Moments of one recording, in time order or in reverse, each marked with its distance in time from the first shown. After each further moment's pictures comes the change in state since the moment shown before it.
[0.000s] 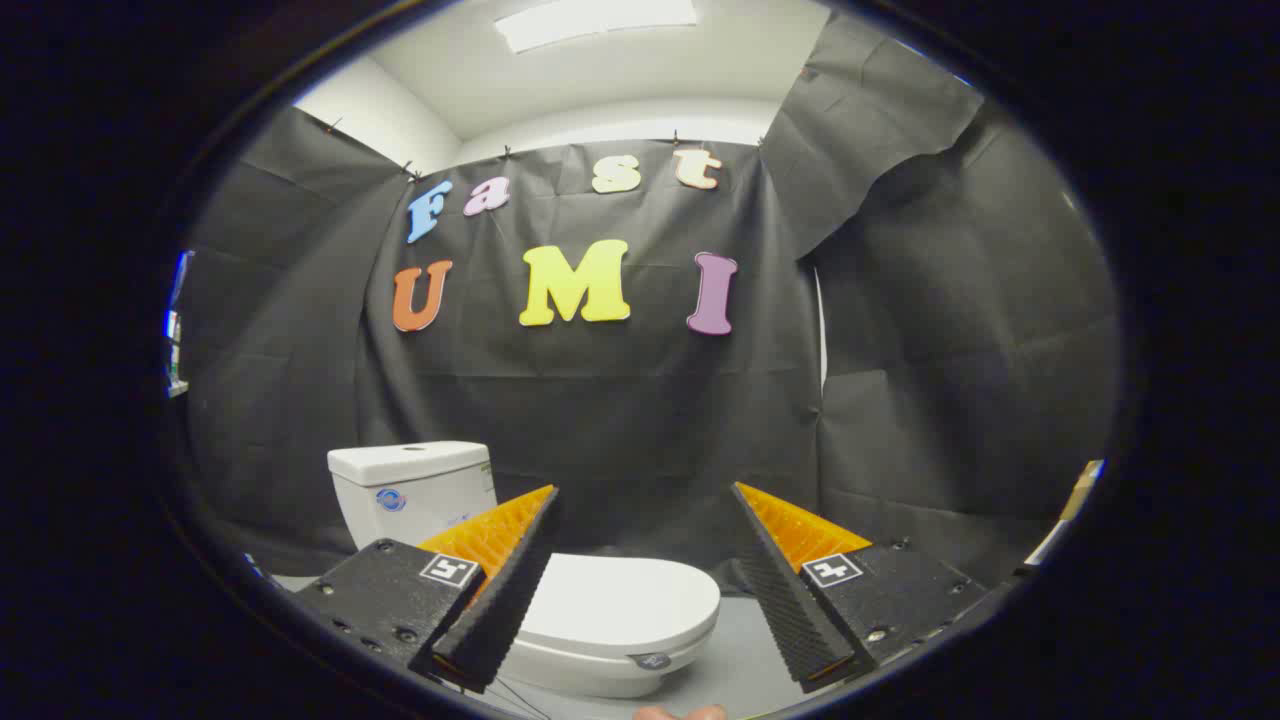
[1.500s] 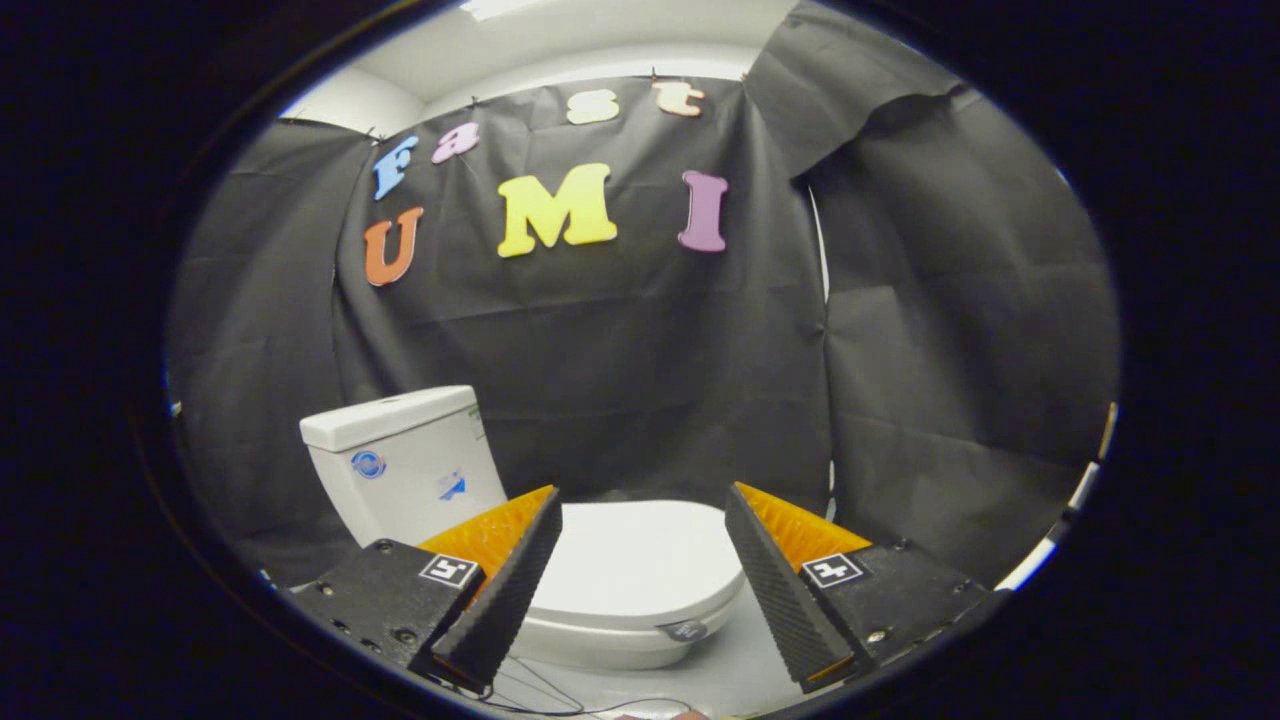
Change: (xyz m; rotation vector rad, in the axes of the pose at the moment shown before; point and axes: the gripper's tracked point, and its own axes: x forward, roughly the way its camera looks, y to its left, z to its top) arm 0.051 0.018 -0.104 0.109 0.271 -0.044
